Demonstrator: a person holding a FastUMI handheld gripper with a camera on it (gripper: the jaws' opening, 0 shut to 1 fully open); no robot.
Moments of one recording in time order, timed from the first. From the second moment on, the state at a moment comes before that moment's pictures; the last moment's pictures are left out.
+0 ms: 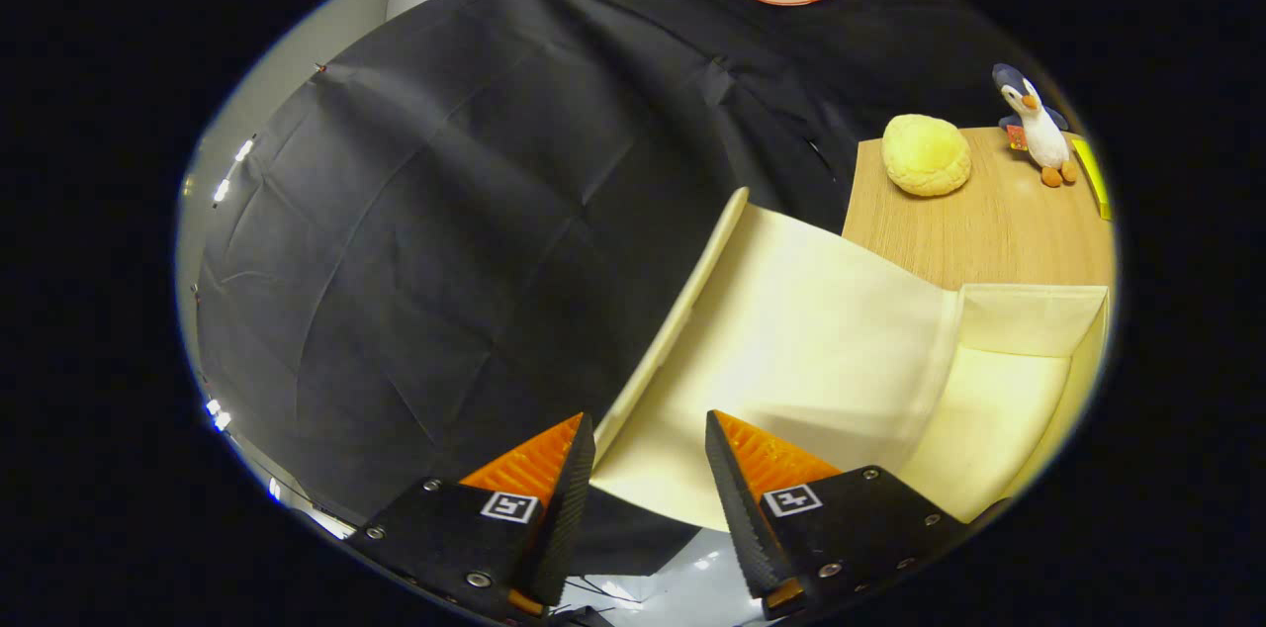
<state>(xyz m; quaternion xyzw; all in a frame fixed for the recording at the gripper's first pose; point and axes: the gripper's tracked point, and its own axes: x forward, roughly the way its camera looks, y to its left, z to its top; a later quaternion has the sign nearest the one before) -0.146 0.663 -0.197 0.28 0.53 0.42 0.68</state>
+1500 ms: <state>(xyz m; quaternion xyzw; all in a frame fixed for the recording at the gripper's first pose) -0.123 0.208 -0.380 -0.01 0.49 0.16 0.86</state>
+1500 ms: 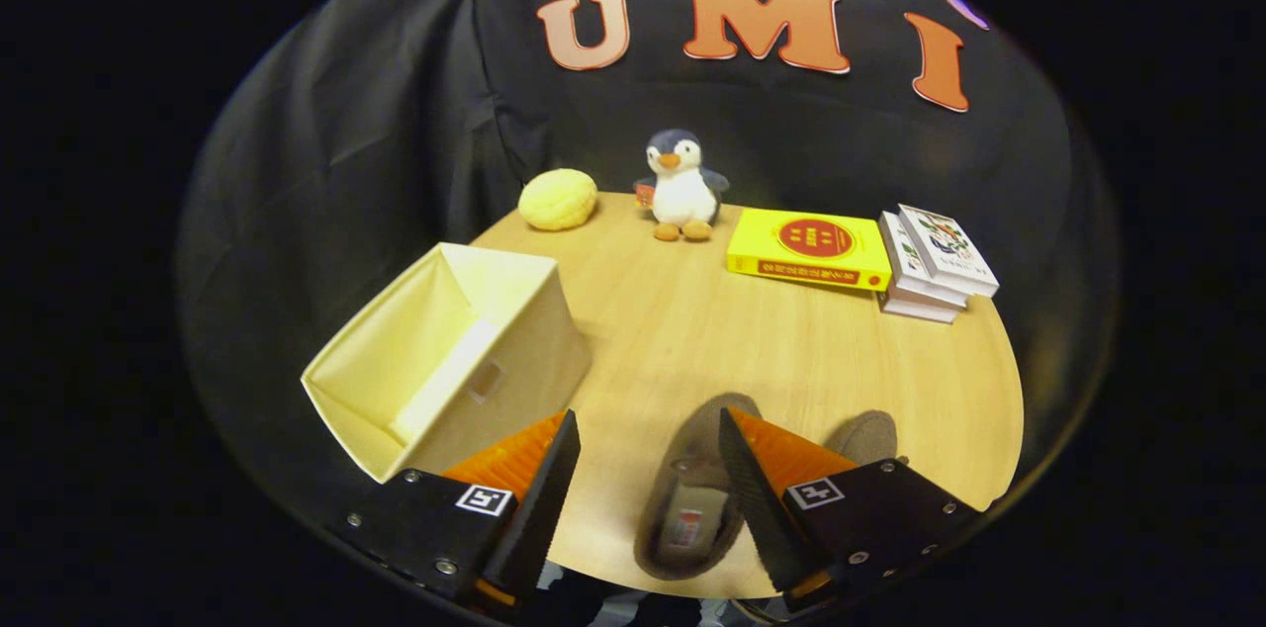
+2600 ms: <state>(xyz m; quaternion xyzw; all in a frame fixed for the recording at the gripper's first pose) -0.158 0.158 -0.518 0.00 0.61 0.10 0.79</state>
